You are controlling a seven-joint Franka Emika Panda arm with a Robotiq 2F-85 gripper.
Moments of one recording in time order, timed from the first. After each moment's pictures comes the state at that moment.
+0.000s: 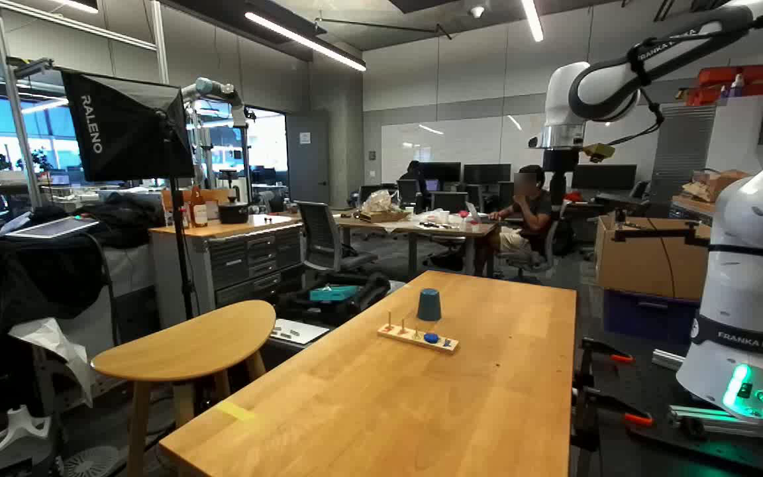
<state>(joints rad) -0.13 -0.67 -0.25 -2.64 -0.19 2.00 -0.35</state>
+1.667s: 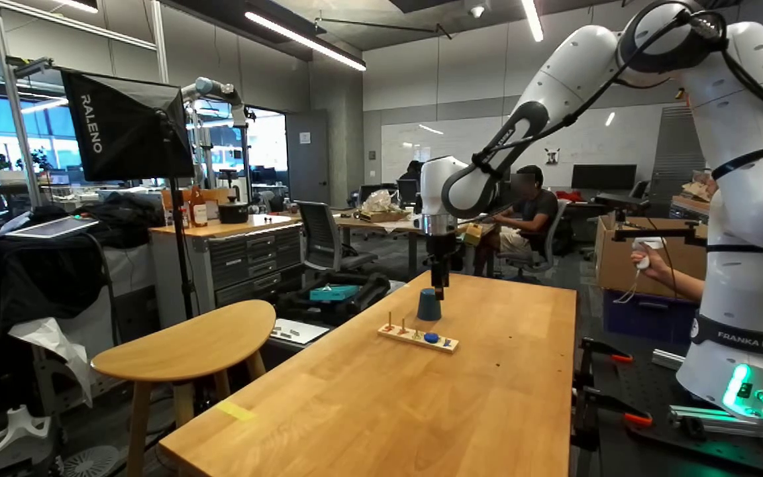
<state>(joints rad) -0.01 0.33 0.01 -2.13 -0.13 2.42 -0.12</state>
